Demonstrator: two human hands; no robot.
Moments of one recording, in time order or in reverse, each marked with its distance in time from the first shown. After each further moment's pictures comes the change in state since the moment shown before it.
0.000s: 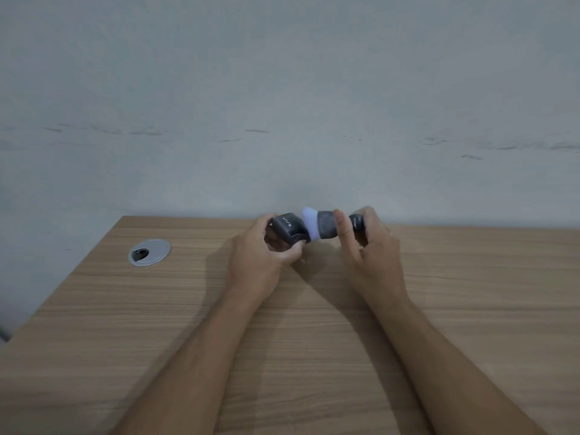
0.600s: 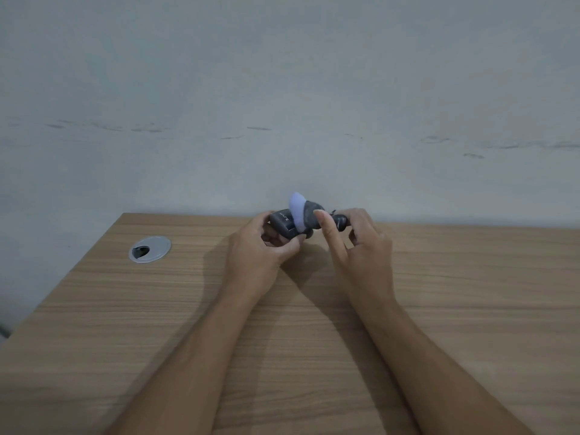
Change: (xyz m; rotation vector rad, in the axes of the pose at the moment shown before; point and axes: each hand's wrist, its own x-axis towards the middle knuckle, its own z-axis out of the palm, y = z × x) left_hand -0.002 0.003 -0.004 -0.082 -0.006 -0.012; right_hand -0.005 -0.010 0.017 -0.023 0.119 -0.127
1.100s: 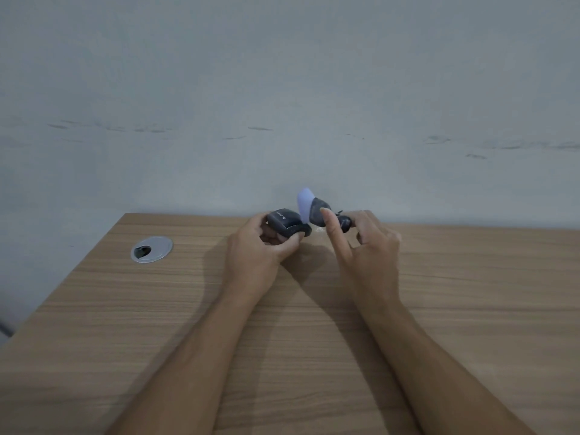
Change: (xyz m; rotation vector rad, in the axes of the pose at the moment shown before) left_hand 0.002 -0.003 0.000 -0.051 0.027 -0.049; right_hand 0.000 0.002 -0.002 -0.065 0.052 -0.006
